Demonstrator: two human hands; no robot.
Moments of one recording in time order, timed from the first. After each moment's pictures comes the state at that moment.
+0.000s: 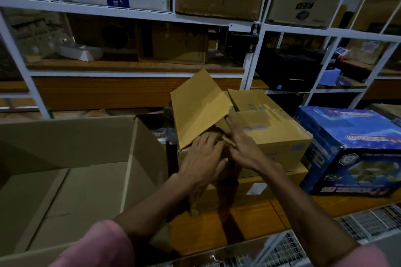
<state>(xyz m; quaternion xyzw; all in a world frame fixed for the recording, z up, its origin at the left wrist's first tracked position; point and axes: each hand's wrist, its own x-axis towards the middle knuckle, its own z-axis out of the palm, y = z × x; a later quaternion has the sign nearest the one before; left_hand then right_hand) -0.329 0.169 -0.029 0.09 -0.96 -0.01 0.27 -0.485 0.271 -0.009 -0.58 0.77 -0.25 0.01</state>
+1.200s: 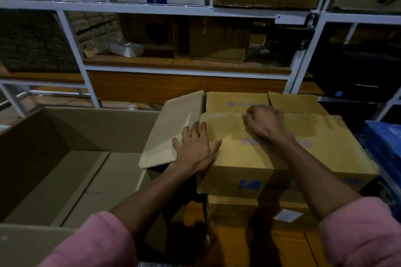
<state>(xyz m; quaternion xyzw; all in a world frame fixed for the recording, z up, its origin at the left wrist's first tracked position) -0.337 0.116 -0.010 0.45 -0.87 -0.15 0.12 -0.567 0.158 0.028 -0.51 0.84 -0.17 -0.07</state>
